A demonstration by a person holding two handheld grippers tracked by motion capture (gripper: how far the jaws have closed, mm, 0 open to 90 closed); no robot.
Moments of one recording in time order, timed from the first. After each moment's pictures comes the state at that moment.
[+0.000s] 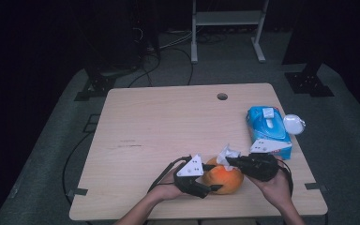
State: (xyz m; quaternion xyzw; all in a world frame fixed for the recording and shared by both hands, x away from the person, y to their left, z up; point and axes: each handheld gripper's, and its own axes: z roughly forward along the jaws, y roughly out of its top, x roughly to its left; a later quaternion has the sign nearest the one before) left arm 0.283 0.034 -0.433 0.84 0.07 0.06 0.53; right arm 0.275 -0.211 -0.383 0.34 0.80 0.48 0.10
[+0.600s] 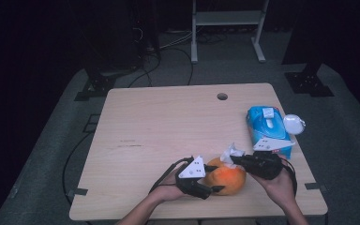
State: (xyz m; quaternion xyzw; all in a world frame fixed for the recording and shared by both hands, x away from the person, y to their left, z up) left arm 0.279 0.028 -0.432 0.84 0.06 0.06 0.53; right arm 0.280 -0.222 -0.385 0.35 0.80 0.47 0.11
